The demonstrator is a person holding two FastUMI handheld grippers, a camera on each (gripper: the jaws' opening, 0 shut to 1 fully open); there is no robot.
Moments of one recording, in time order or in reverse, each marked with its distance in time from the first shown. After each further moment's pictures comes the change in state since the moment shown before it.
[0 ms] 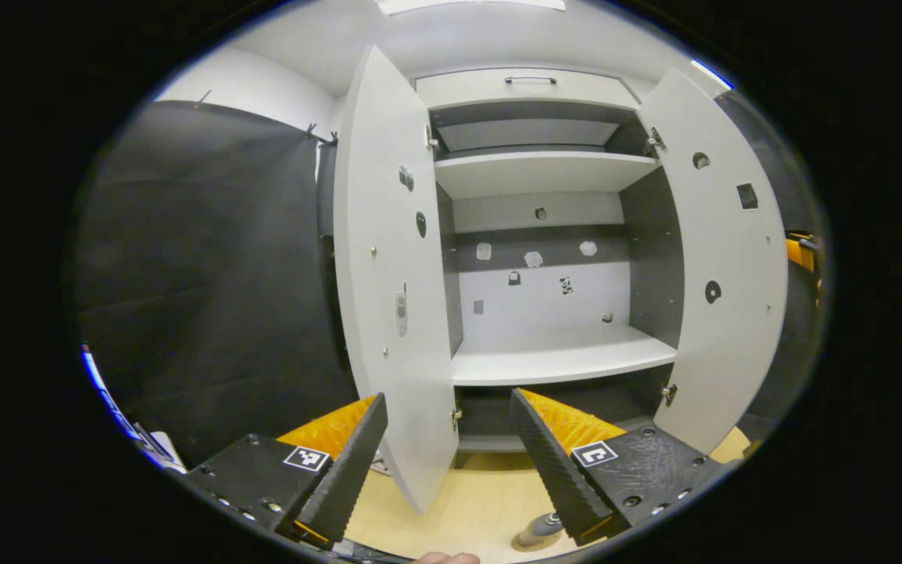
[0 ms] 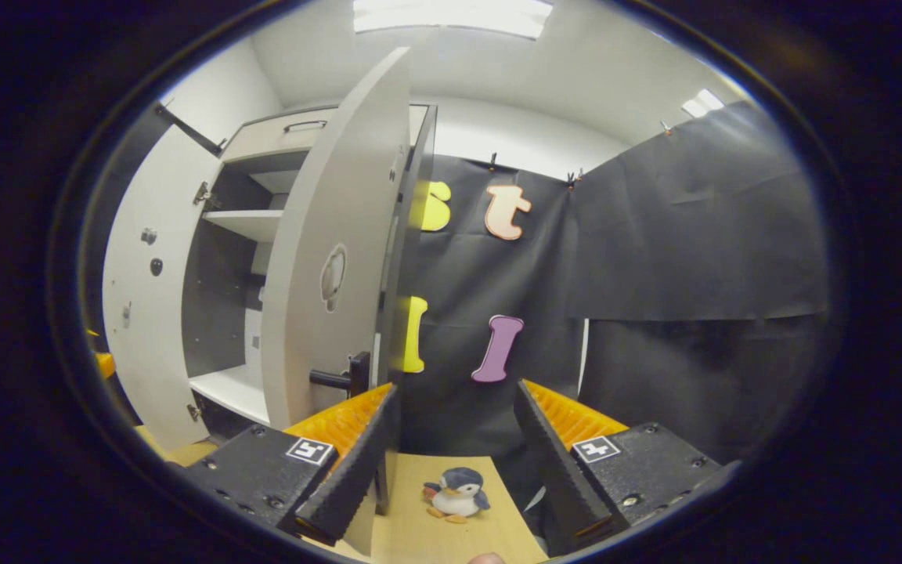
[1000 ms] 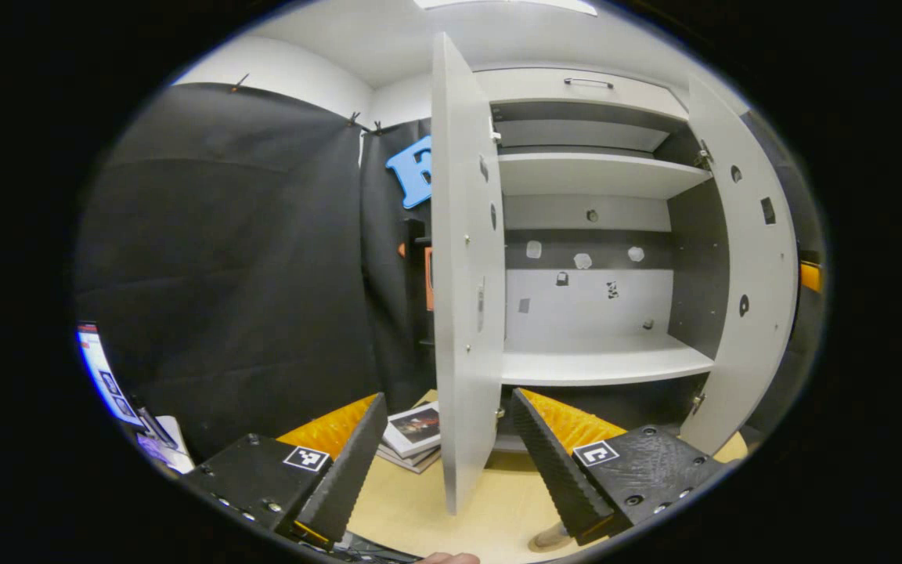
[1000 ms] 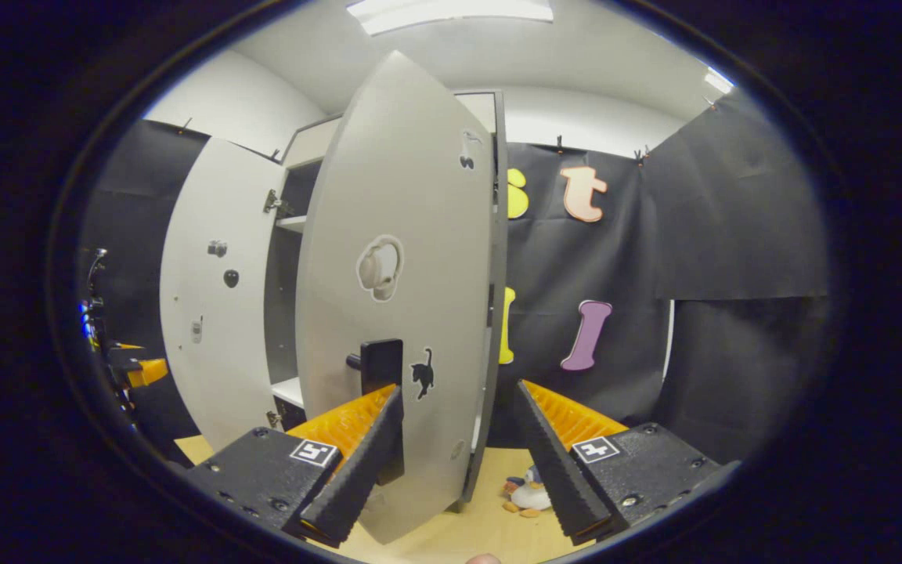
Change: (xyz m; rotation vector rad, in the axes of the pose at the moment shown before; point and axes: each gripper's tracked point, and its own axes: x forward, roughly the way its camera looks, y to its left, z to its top) left arm 0.004 0.071 -0.006 -0.074 0.018 0.129; right arm -0.001 0.105 -0.009 0.074 0.065 0.308
